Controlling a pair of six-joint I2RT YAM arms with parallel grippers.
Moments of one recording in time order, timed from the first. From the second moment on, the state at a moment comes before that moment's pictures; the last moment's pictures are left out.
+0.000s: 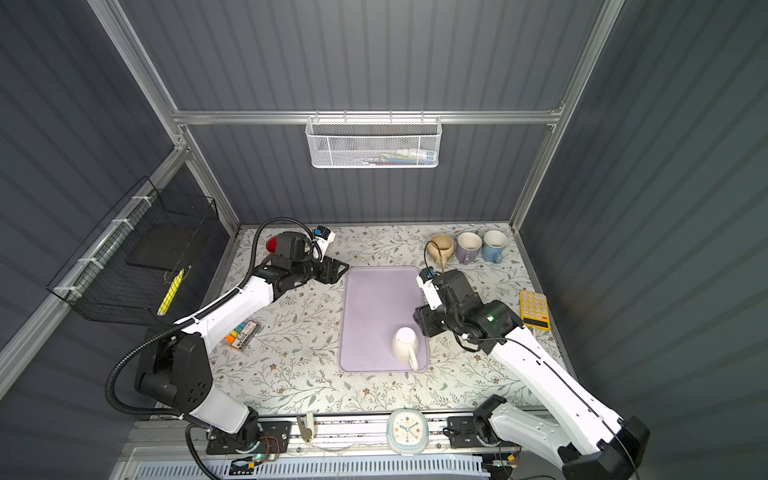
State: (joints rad) left arm -0.40 1.58 1.18 -0.23 0.33 -0.03; right arm 0.63 1.01 1.01 -0.91 -0.03 0.22
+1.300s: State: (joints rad) left arm -0.39 1.59 1.14 -0.19 0.41 -0.03; right arm 0.91 1.23 0.67 -0.71 0.09 0.59
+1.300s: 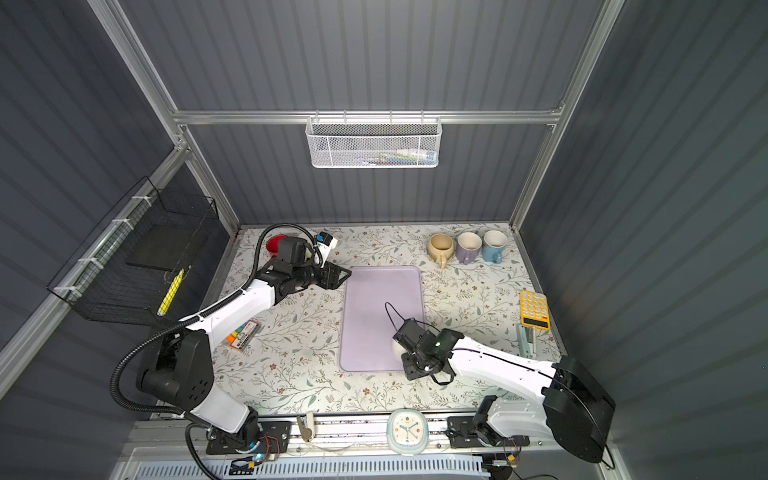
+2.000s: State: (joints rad) left arm -0.39 1.59 1.13 -0.19 0.42 -0.03; right arm 0.93 1.26 0.64 -0.64 0.17 0.62
